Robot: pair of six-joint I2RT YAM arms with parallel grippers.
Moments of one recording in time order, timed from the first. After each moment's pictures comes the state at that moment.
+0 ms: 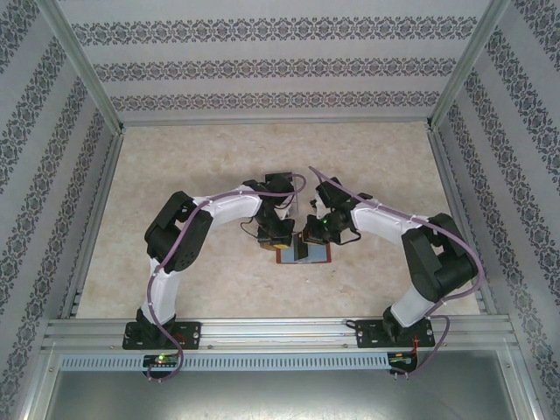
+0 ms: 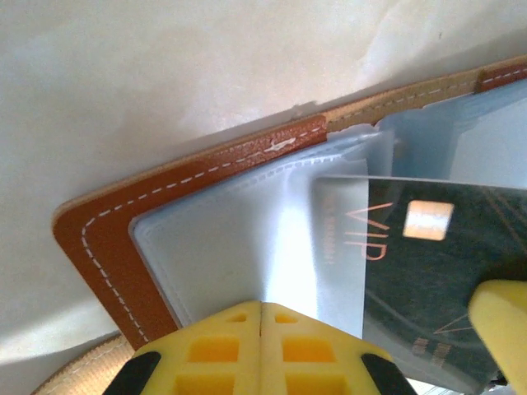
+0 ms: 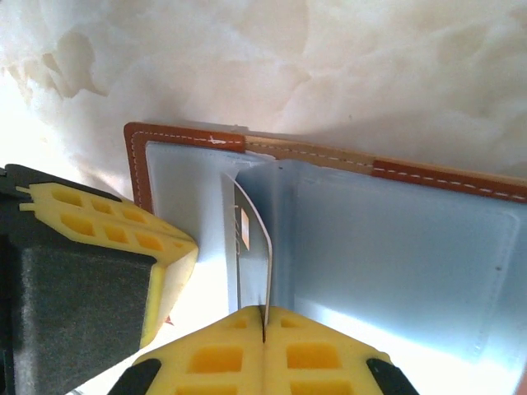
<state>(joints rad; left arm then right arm) -0.68 2.07 1.44 -0.79 0.45 -0.58 0.48 1.62 0.92 -0.55 -0.43 0.57</state>
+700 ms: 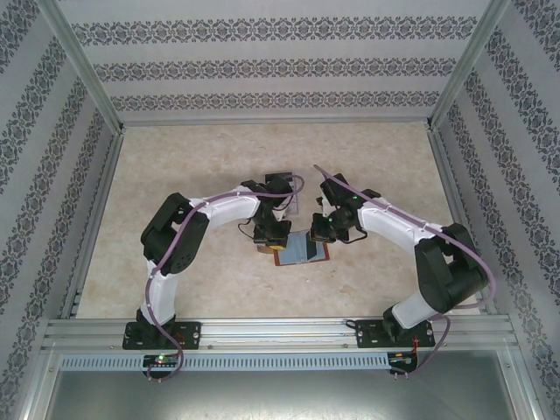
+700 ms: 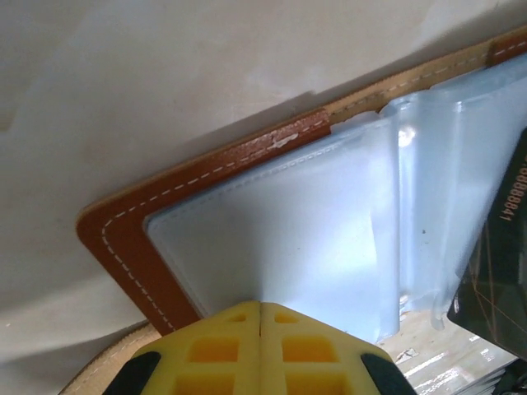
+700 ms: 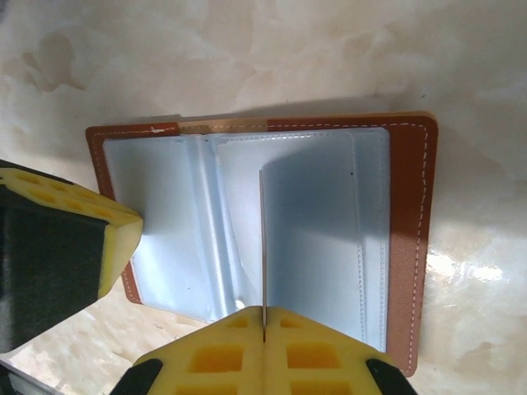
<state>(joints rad) -0.68 2.03 1.42 -0.83 0.39 -0.57 0.47 1.54 0.96 -0.68 -0.35 0.54</state>
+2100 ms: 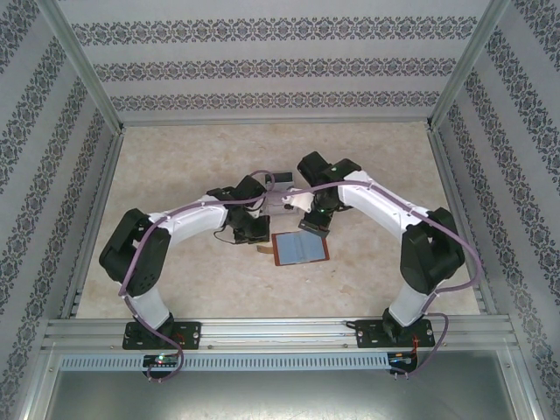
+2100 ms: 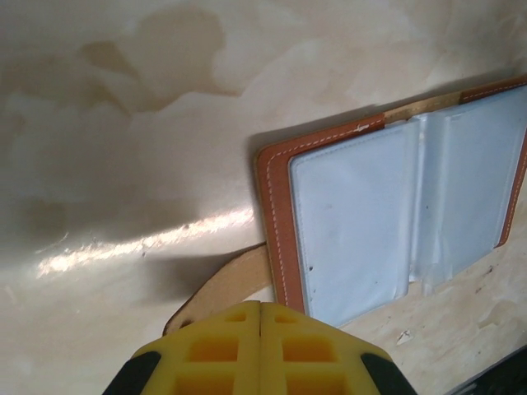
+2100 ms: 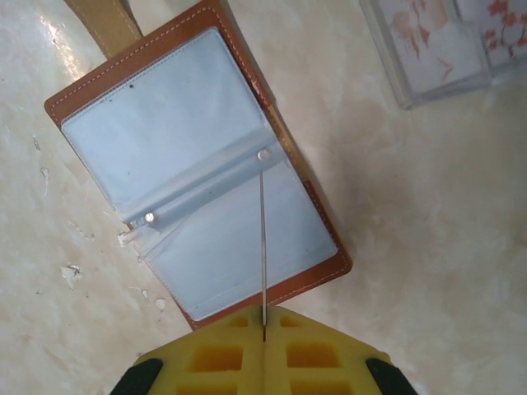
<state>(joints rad) -0.59 1.72 1.10 -0.62 0.34 -0.67 0.57 1.73 1.40 -1.09 -0.13 -0.60</state>
